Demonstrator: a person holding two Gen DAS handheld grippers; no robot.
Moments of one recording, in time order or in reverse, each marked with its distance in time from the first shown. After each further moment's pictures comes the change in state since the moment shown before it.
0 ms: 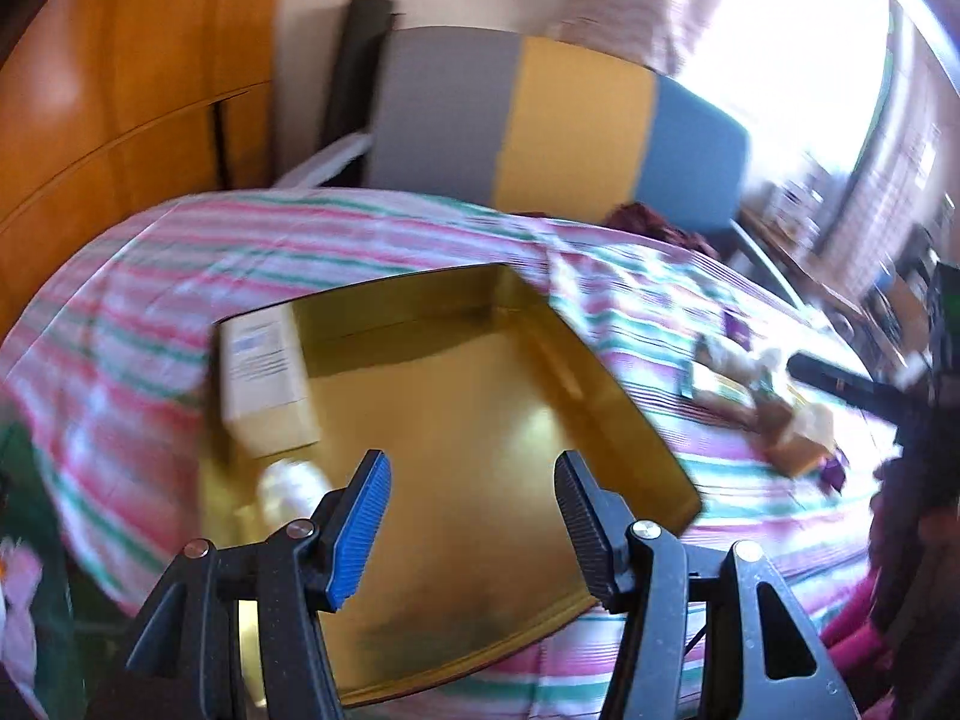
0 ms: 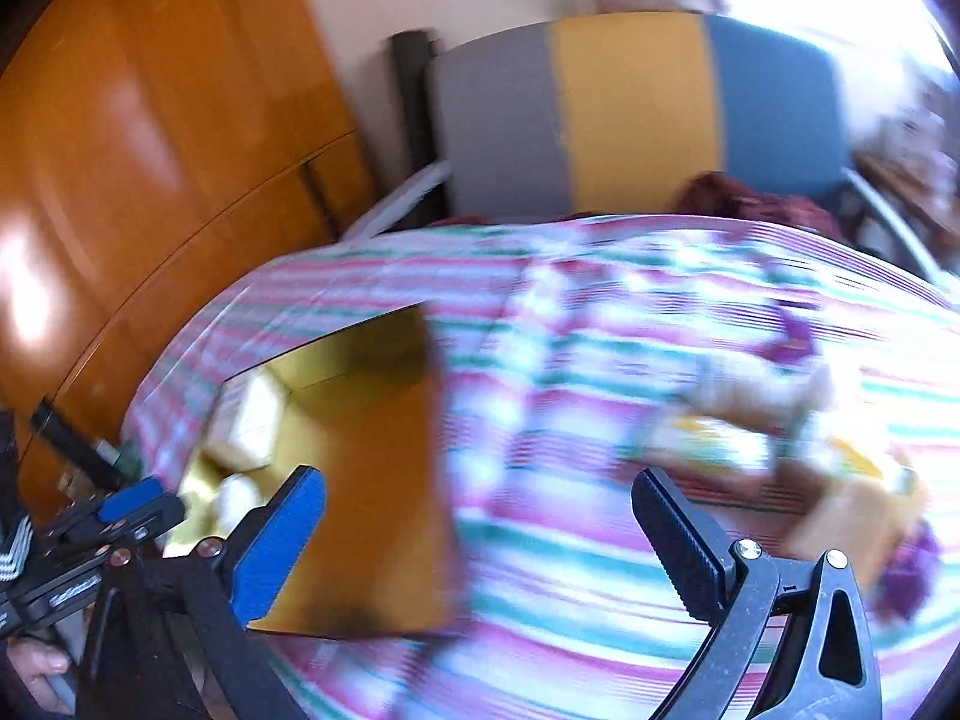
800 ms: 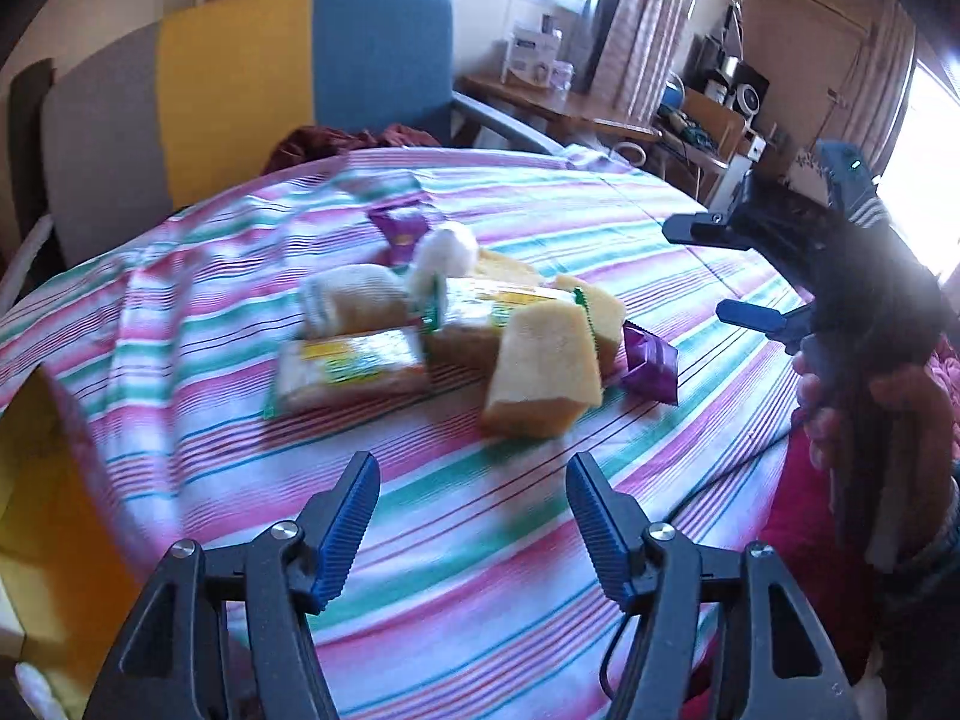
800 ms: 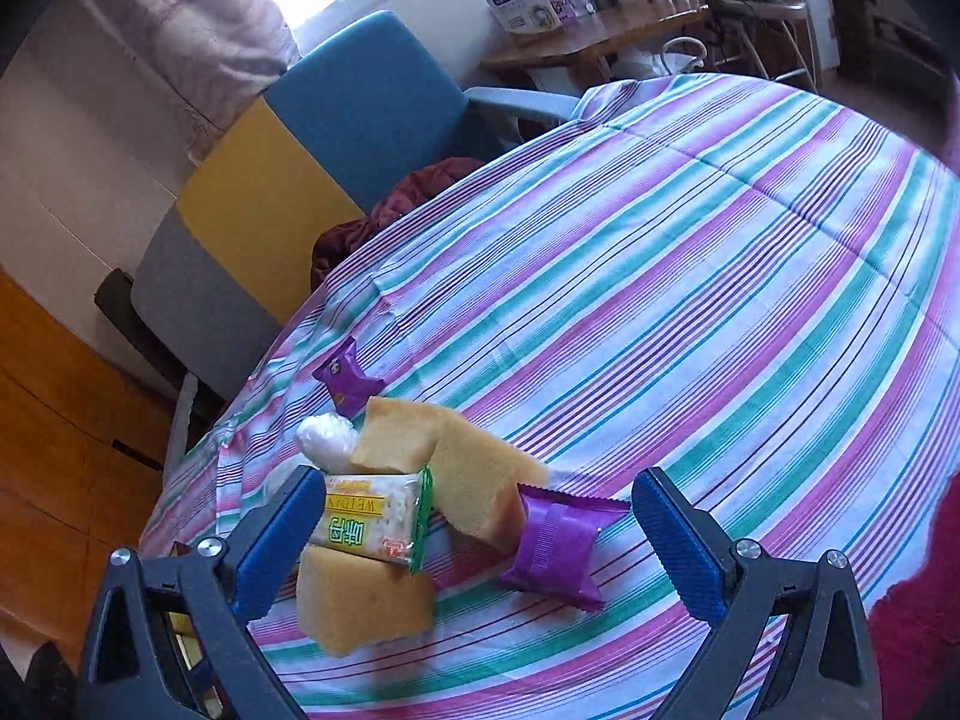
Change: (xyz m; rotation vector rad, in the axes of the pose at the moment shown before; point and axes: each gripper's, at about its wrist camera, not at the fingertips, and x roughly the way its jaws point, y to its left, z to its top) left arm 0.098 -0.256 -0.001 0.447 0.180 -0.380; right arm -0.074 -0.253 -0.039 0.690 -0.110 -0.226
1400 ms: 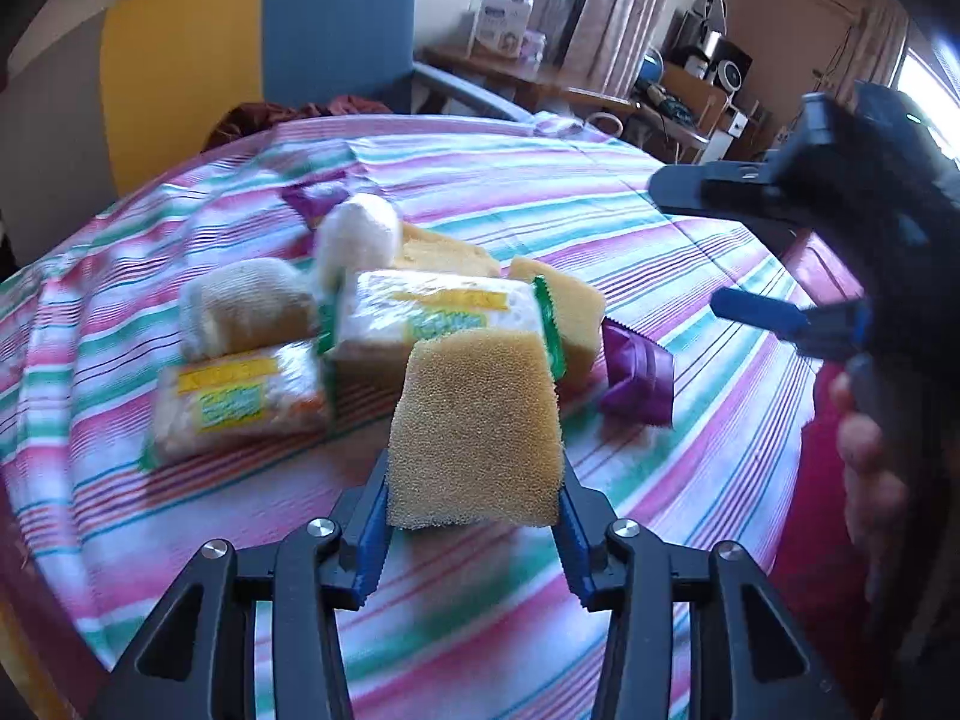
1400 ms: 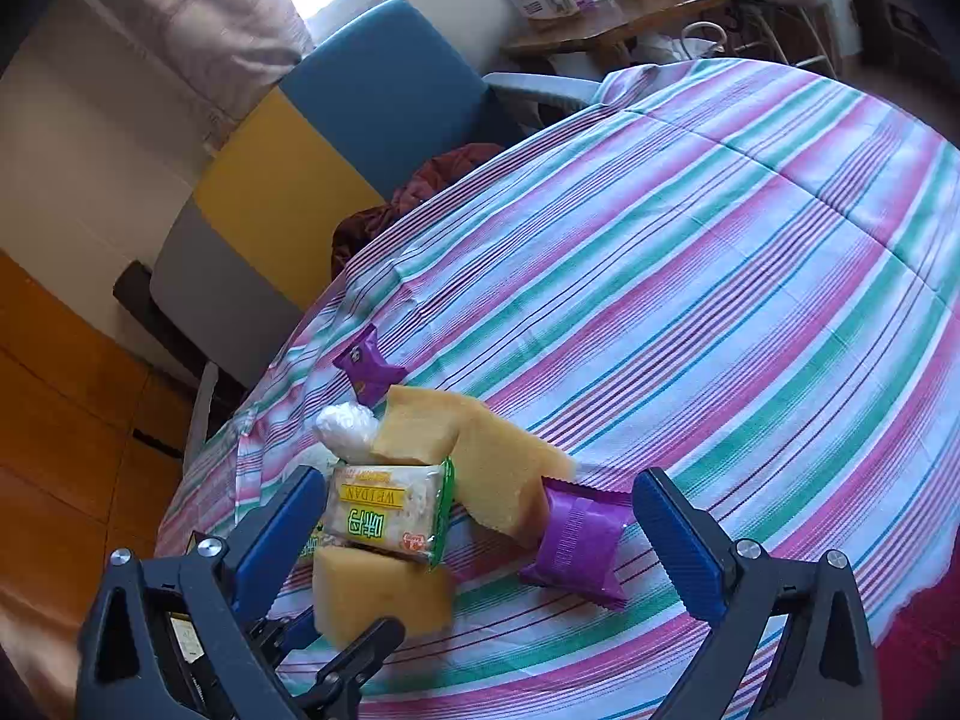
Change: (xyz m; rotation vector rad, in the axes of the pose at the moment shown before) left arm 0.048 -0.017 0.010 0.018 0.036 -0.058; right arm 0.003 0.003 -0.004 -0.035 0.033 0.047
